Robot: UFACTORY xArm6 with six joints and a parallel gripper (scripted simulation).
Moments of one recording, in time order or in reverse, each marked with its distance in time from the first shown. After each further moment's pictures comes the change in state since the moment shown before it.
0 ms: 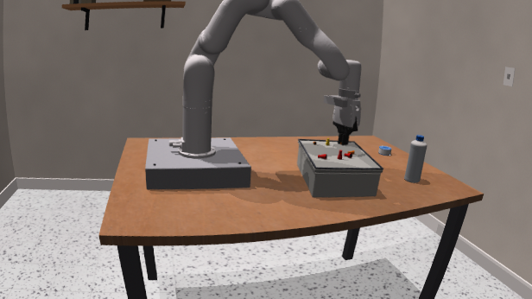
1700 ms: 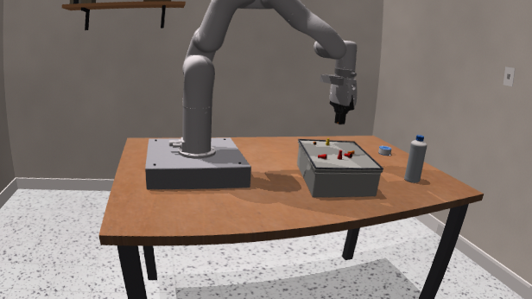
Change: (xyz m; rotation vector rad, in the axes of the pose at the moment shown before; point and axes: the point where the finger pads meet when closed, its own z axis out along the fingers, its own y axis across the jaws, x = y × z) arm -0.004 0.032 -0.069 -0.001 0.001 -0.001
